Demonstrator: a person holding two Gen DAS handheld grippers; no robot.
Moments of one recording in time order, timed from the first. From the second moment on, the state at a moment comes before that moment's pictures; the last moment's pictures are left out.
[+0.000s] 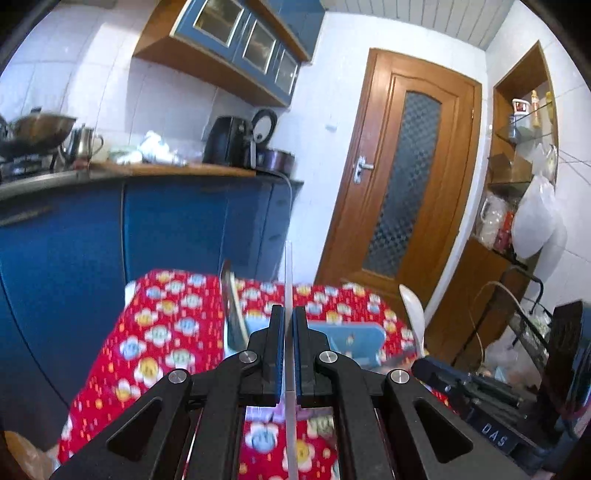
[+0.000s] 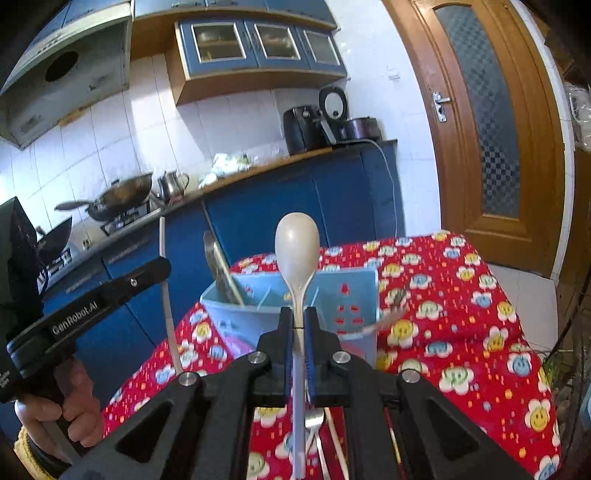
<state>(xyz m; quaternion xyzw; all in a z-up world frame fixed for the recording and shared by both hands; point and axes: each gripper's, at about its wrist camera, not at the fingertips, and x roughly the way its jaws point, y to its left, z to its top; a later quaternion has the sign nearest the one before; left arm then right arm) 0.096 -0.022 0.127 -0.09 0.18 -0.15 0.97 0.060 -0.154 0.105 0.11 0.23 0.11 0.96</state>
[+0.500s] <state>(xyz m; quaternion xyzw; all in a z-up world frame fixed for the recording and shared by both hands) 0.148 -0.030 0.160 -0.07 0.10 -0.11 0.99 0.113 -0.154 0.118 0.09 0.15 0.08 0.98</state>
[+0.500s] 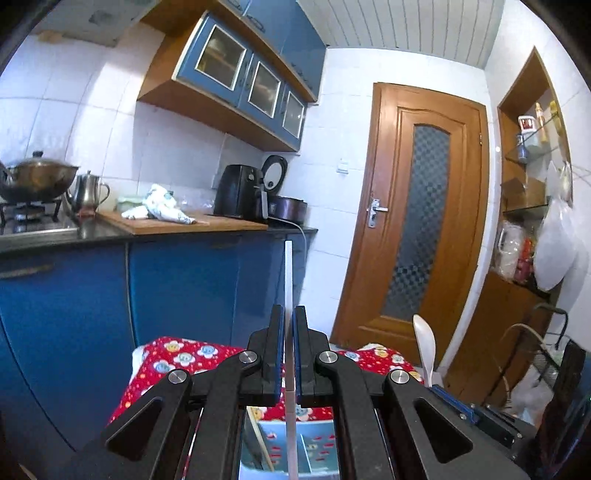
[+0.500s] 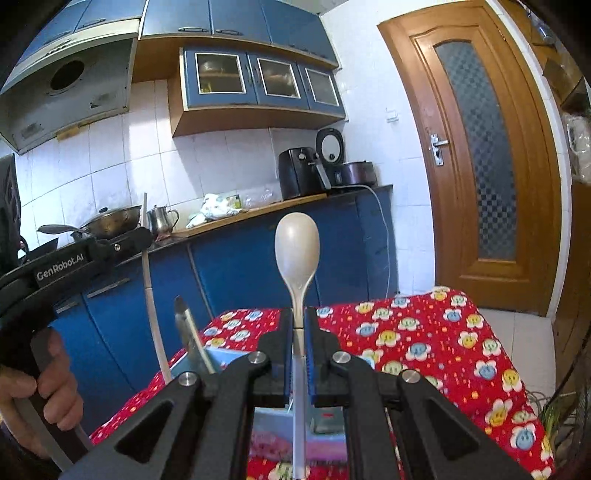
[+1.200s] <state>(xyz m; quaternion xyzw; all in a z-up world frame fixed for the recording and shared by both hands) 0.187 -0.035 0.105 -0.07 0.12 -0.11 0.98 0.159 -0.147 0.084 0.07 0.15 0.07 0.98</state>
